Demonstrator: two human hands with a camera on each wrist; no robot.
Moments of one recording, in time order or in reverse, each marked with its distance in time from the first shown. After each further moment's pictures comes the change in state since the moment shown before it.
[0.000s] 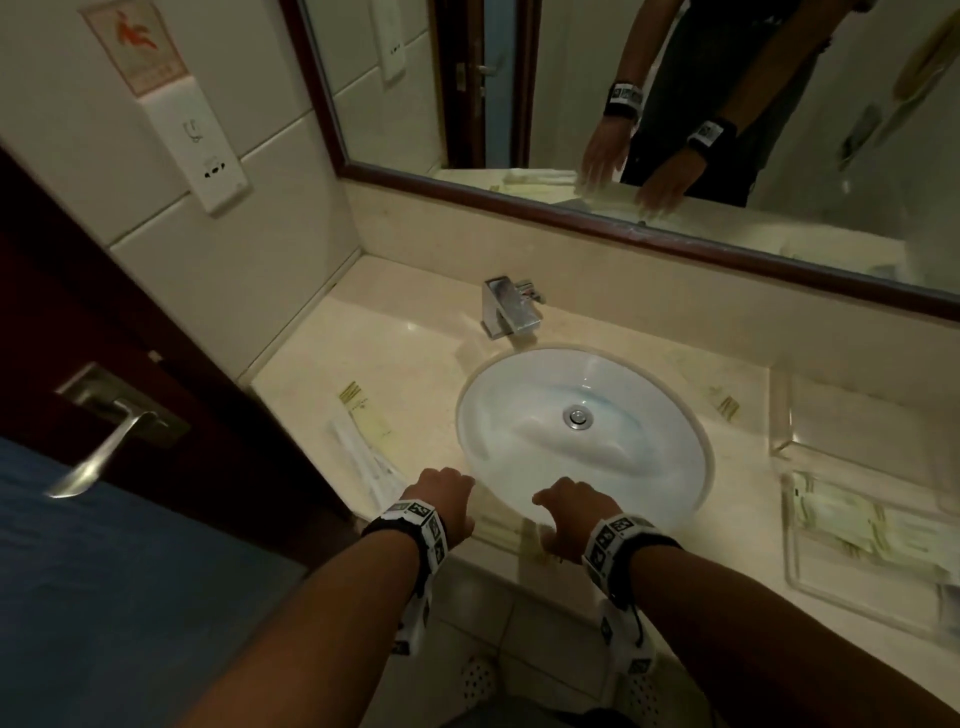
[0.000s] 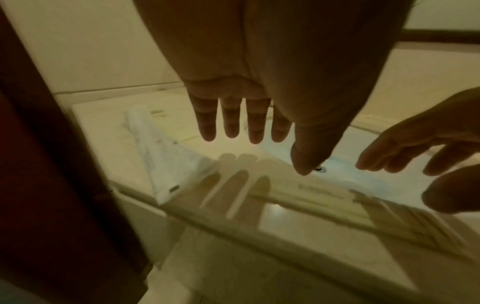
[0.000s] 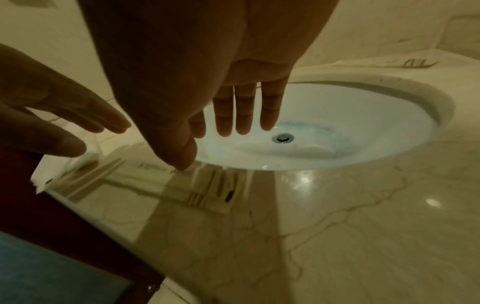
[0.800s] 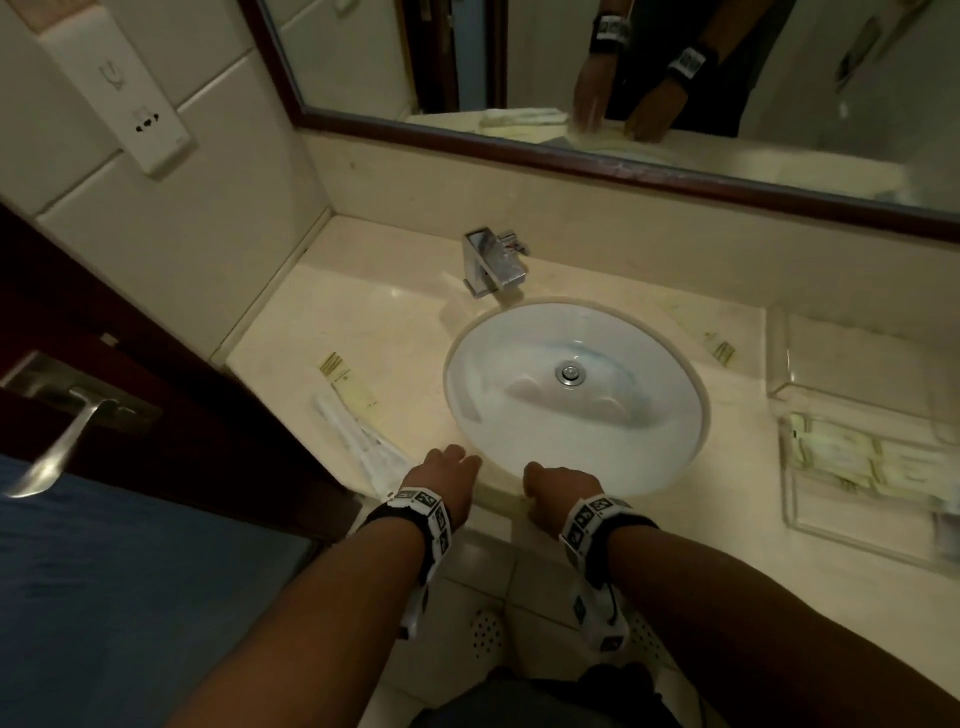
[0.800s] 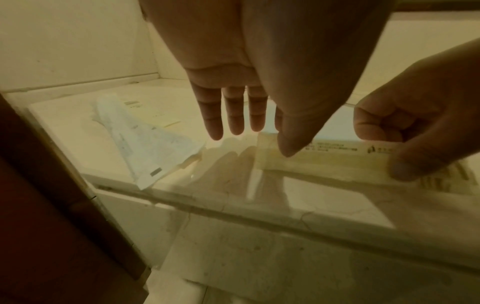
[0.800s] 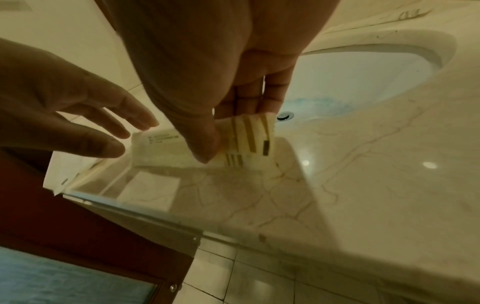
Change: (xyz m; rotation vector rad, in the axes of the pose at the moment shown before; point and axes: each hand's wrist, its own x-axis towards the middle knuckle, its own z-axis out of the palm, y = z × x) left_hand 0.000 0.011 0.026 -0.008 0.003 0.064; right_hand 0.005 -0.019 0.031 0.099 -0.004 0.046
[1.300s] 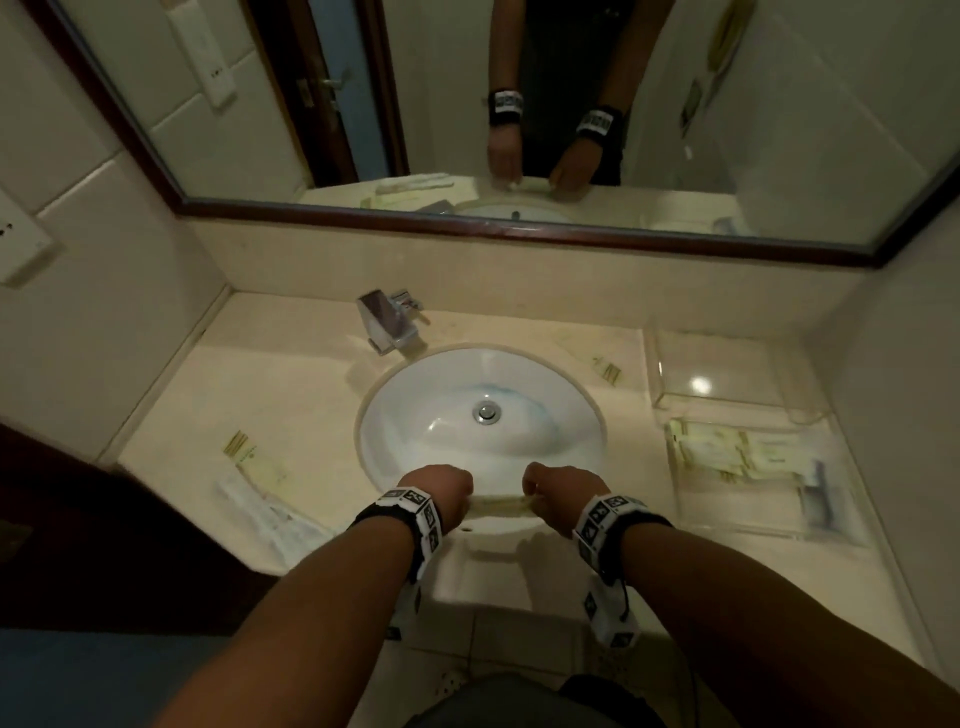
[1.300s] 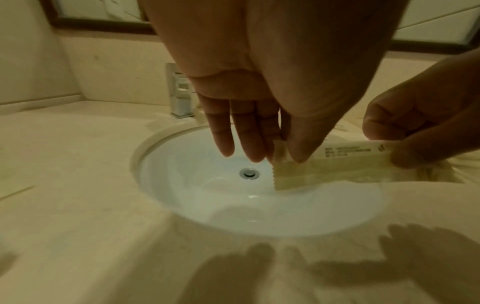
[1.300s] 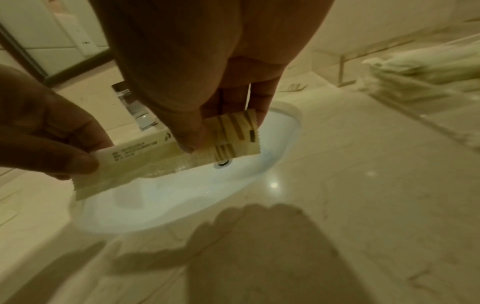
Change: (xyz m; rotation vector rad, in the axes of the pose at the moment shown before) left_hand 0.045 0.105 -0.064 0.153 -0.011 0.190; right_hand -0.052 0.112 -0.044 0.203 0.143 0.142
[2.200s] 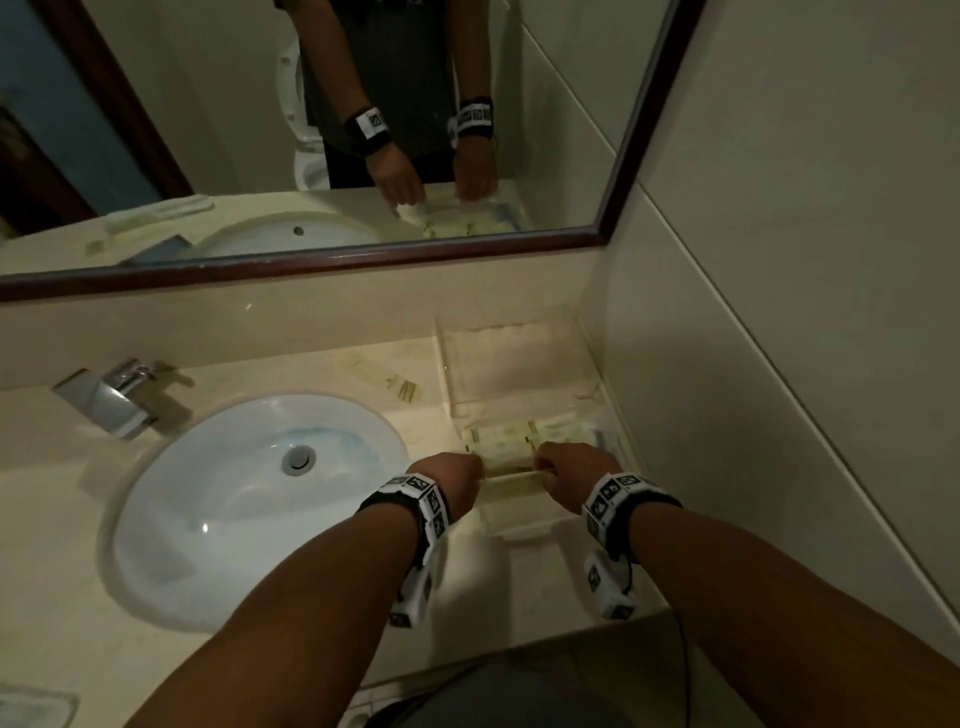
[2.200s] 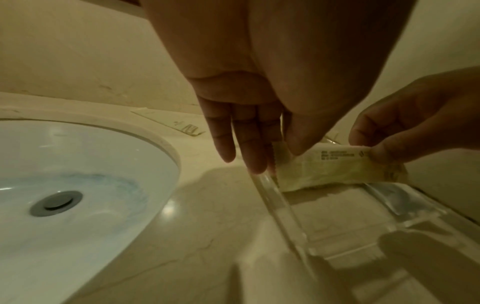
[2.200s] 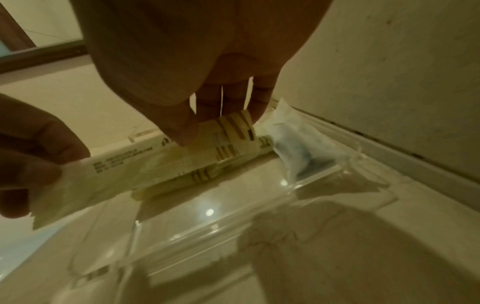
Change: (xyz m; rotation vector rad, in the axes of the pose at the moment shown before) left_hand 0.116 0.269 -0.054 -0.021 0.003 0.326; right_hand -0.093 0.271 -0.057 0.118 0.095 0.331
